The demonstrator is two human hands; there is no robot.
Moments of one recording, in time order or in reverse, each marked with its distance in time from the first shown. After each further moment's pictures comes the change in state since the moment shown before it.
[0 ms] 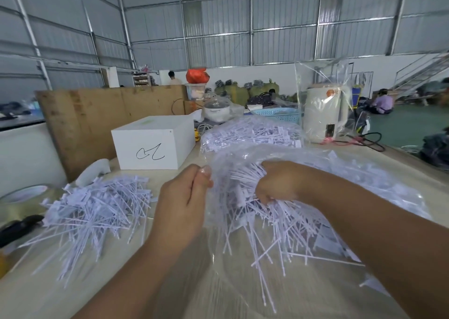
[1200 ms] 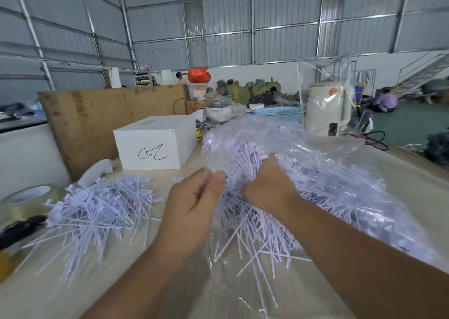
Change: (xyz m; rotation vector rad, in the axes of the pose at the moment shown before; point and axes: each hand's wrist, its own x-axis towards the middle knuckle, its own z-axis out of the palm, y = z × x) left_hand -0.005 0.009 0.001 -0.247 -0.147 0.004; right_hand 0.016 -0.011 0.047 0.358 0.406 0.055
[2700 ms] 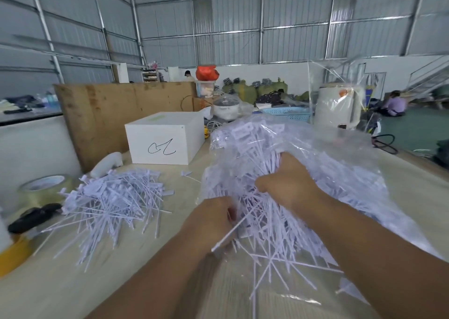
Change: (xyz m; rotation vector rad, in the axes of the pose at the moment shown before) left_hand 0.002 -0.050 0.007 0.704 -0.449 -0.292; right_hand -0.019 -0.004 -0.019 0.287 -0.037 -0.004
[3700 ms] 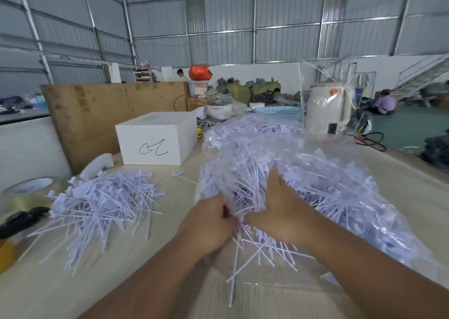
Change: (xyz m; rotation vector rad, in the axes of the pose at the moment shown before) left_hand -0.004 0.008 0.012 -0.156 0.066 -0.073; right_hand -0.029 0.027 -0.003 -0.546 -0.273 -0.101
